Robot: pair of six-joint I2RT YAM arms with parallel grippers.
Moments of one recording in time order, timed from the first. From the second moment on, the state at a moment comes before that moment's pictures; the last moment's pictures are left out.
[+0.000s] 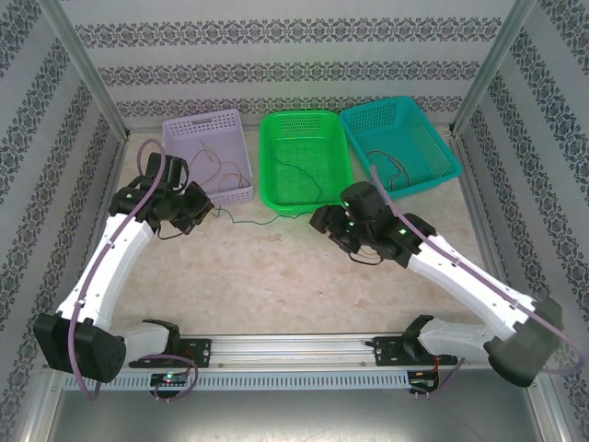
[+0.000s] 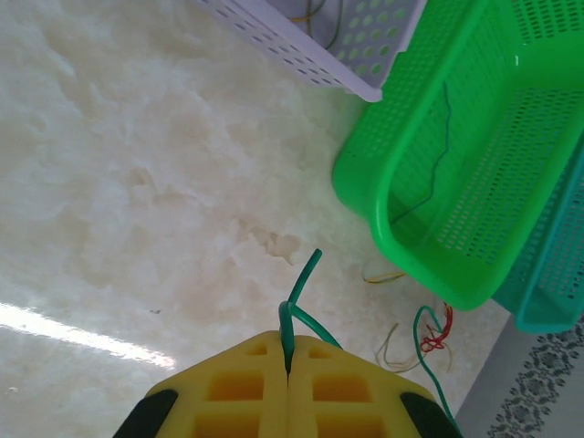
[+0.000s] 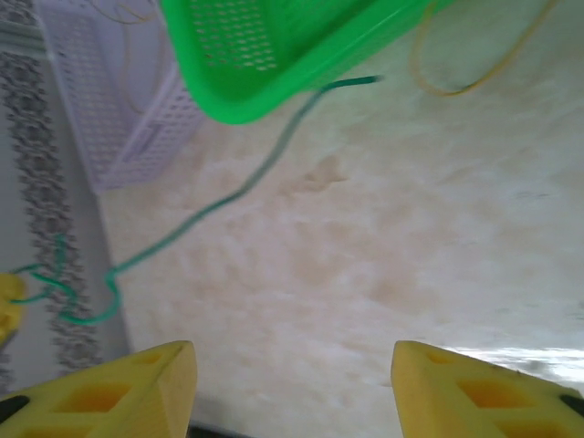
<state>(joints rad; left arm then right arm) -0.16 1.22 1.22 -0.97 0.25 -1.02 0.72 1.17 1.05 -0.65 -0.10 1.24</state>
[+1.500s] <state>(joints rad) -0.76 1.45 1.23 -0.55 0.39 -0.56 0.33 1.77 1.77 -0.67 -0.47 0.56</state>
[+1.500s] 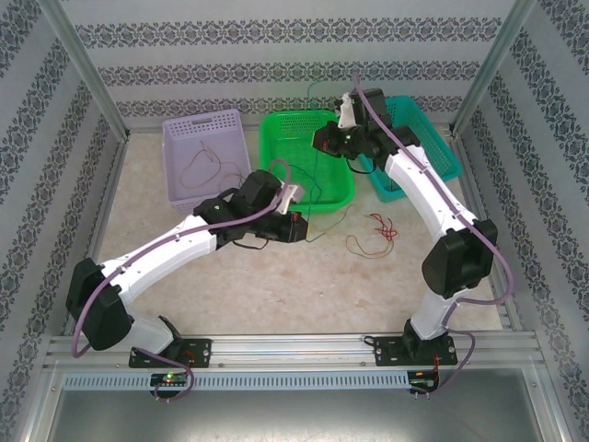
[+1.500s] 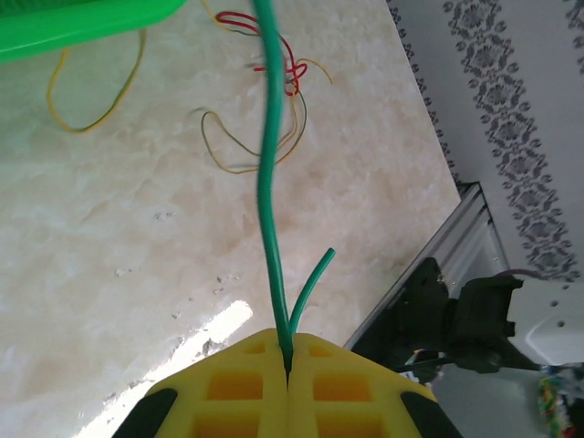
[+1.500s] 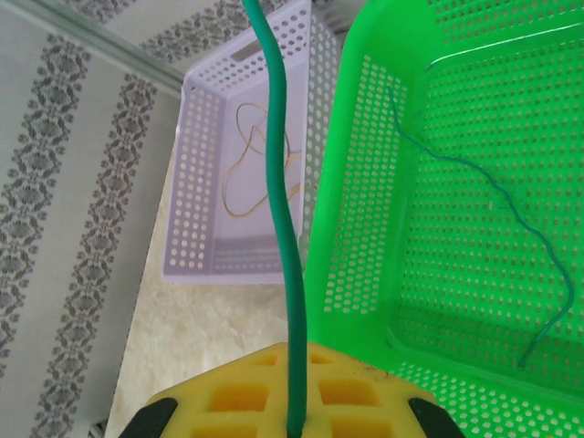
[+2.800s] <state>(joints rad) -0.66 0.89 1.14 -0.95 -0.21 -0.84 0.32 2.08 1.98 -0.46 -0.20 0.21</state>
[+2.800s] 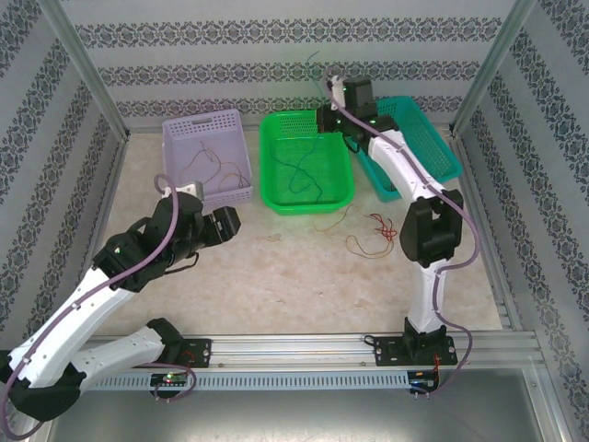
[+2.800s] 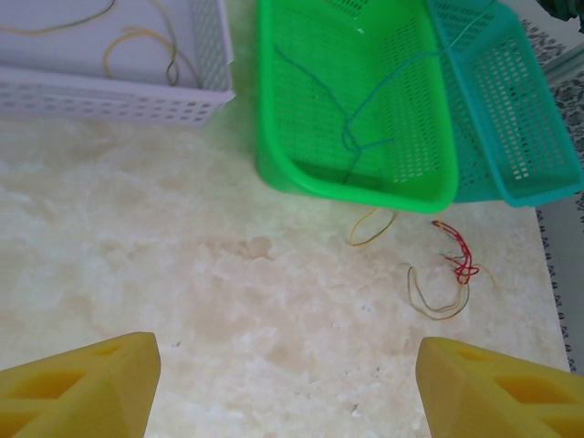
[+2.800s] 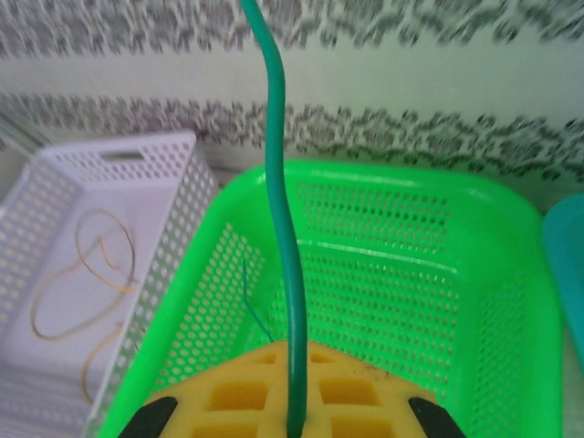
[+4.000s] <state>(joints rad) -0.66 0.90 1.11 -0.97 -0.20 -0.90 0.31 2.42 2.22 -0.89 -0.34 0.44</state>
